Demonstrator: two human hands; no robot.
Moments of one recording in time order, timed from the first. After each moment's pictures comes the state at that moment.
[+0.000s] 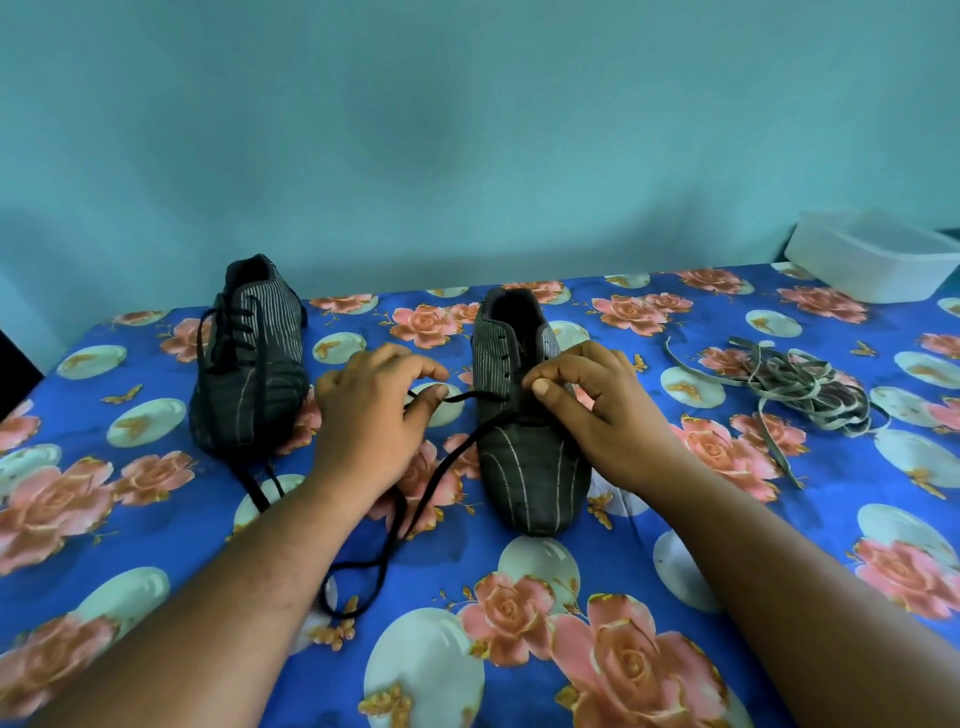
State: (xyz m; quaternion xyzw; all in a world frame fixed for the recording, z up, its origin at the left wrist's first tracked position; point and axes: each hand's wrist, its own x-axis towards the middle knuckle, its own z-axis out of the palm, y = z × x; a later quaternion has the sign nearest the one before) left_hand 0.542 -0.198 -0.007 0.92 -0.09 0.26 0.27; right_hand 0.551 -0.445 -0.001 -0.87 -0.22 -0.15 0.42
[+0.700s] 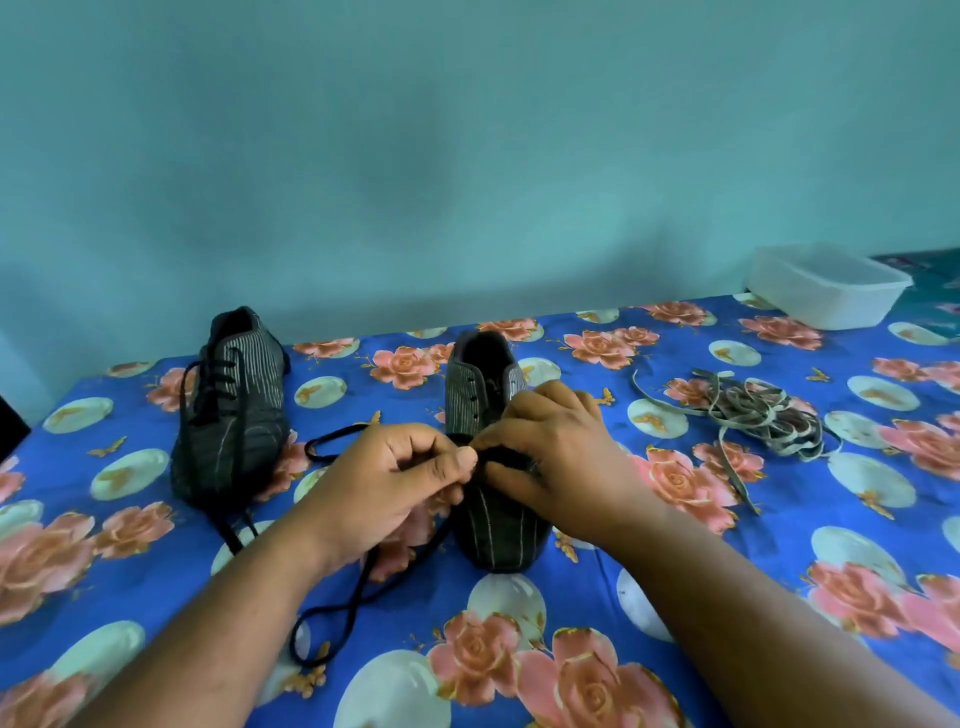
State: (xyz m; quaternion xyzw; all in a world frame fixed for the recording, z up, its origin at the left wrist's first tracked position) left_hand 0.493 -0.232 0.036 0.77 -0.10 -0.07 0.62; right_hand 0.534 -0.441 0.016 -0.89 -0.32 -0.24 0.21
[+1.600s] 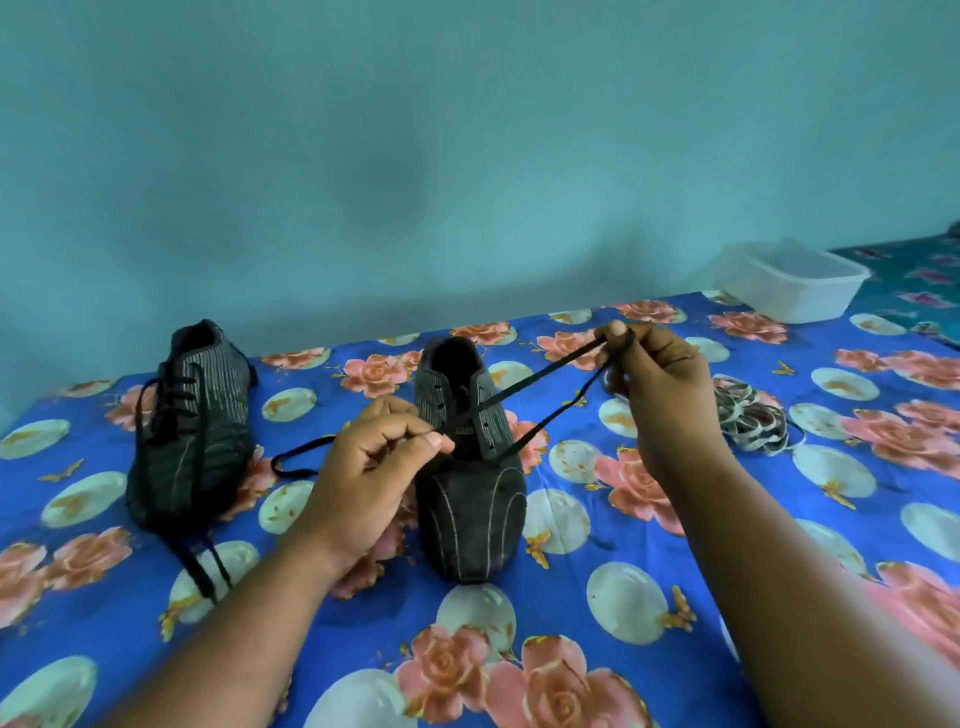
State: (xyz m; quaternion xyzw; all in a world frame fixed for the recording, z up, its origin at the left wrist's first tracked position) left_hand 0.527 -0.247 0.010 0.78 -0.20 0.15 0.58; right_hand 0.567 -0.517 0.038 -0.66 -0.03 -0.23 0.72
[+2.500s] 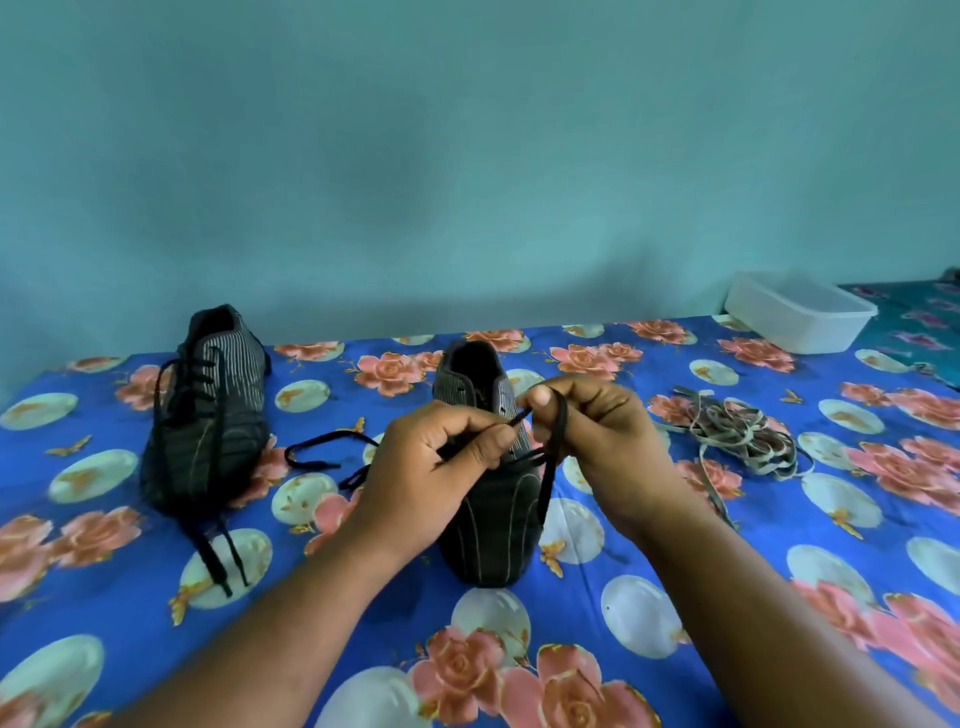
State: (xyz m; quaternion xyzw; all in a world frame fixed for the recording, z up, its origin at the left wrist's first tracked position) left_hand 0.516 -0.273 0.022 0.78 -0.21 0.20 0.56; right_hand 0.532 -0.459 0.042 -0.67 -0.18 -0.06 0.72
